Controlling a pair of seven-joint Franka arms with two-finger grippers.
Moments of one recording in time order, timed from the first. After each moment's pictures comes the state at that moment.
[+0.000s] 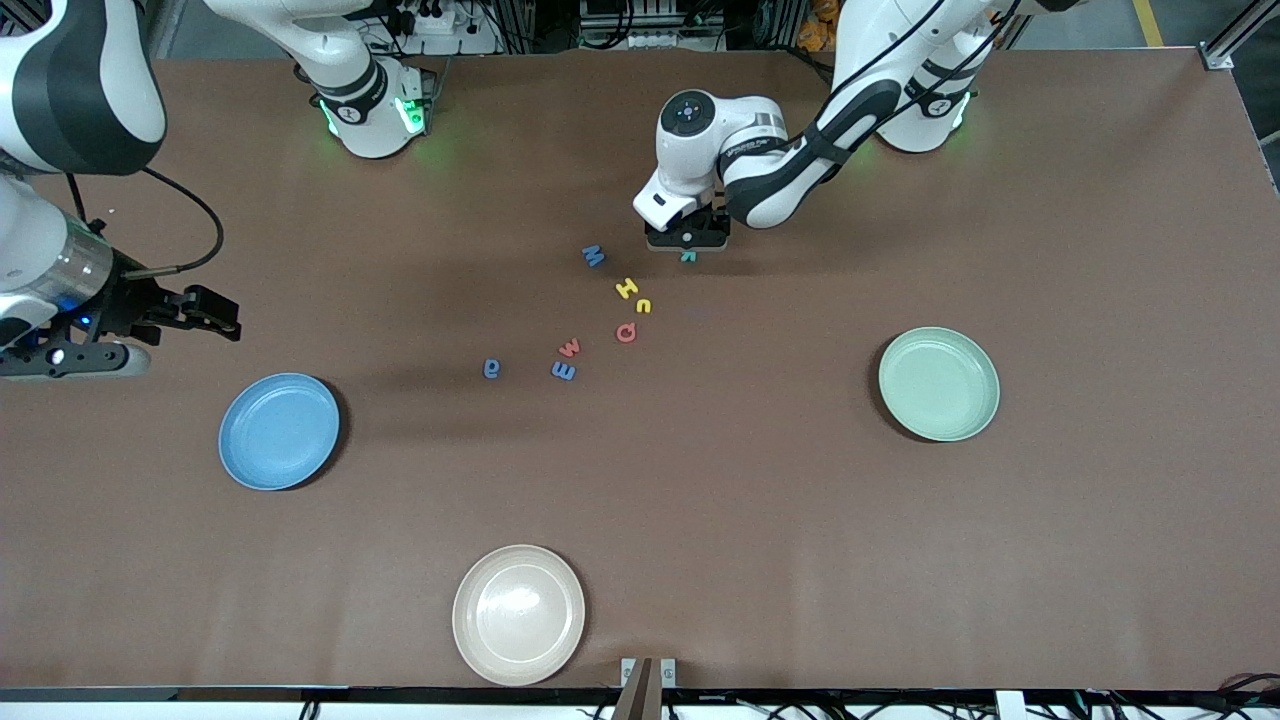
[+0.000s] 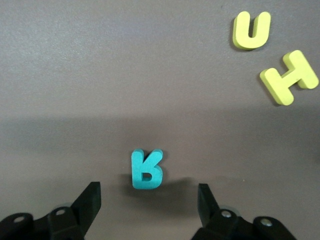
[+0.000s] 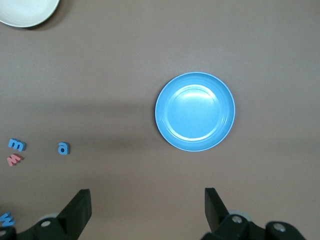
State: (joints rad) left arm -0.21 0.56 -0.78 -2.22 0.61 2.48 -1.41; right arm 0.09 0.12 -0.06 -1.66 0.00 1.74 -0.01
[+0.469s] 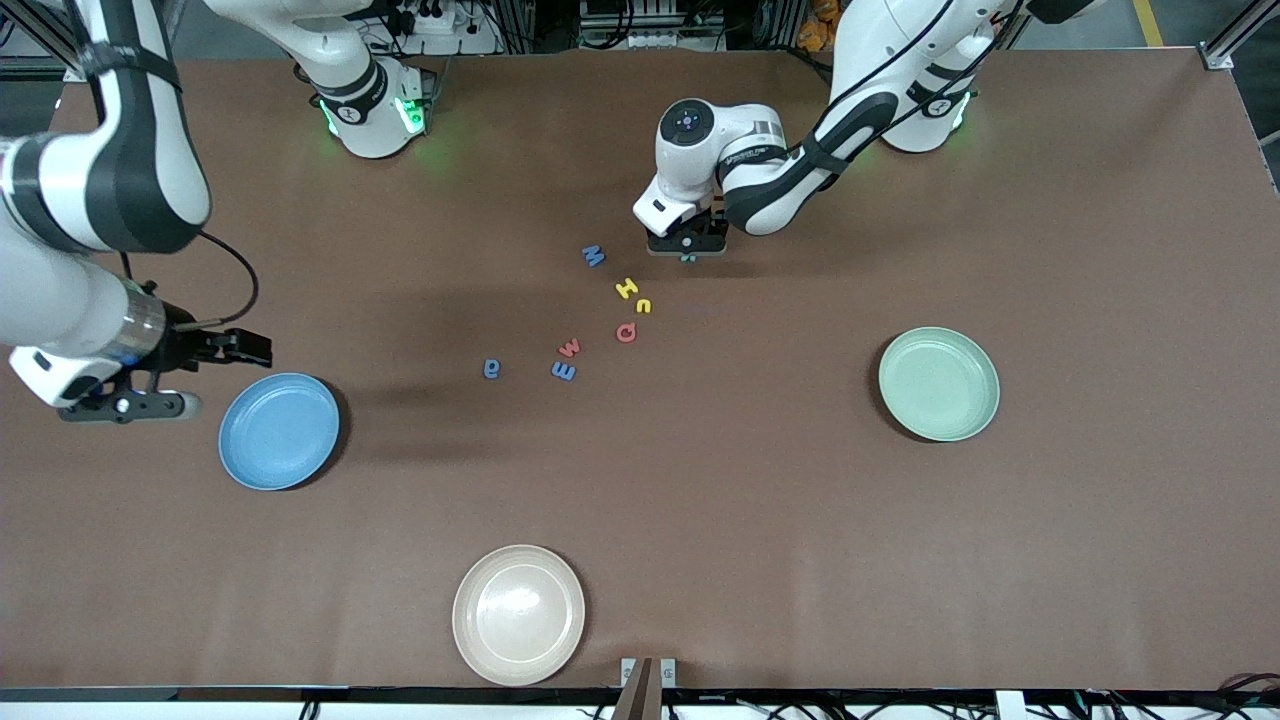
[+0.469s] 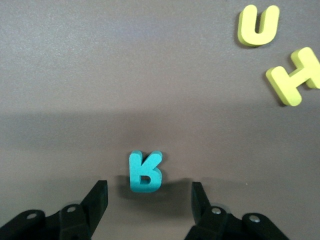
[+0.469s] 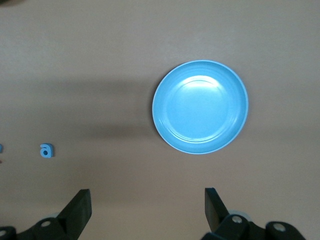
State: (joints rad) left arm -0.21 0.59 -0.78 -2.21 0.62 2.48 -1.41; right arm 0.10 0.26 -0.06 -1.67 0.01 1.79 -0.01
